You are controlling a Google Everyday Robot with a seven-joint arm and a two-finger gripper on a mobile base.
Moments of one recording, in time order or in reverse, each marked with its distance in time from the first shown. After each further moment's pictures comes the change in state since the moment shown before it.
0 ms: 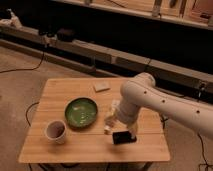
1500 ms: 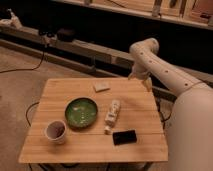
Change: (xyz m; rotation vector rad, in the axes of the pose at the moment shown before) arm 0.273 -0.119 -0.011 -0.137 0.286 0.080
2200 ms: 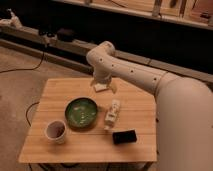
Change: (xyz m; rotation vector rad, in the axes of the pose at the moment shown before) arm -0.189 -0.088 -0.037 0.121 0.001 -0.355
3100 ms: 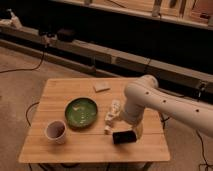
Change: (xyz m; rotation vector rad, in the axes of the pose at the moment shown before) arm -0.121 0.214 -0.013 0.005 -0.258 0.333
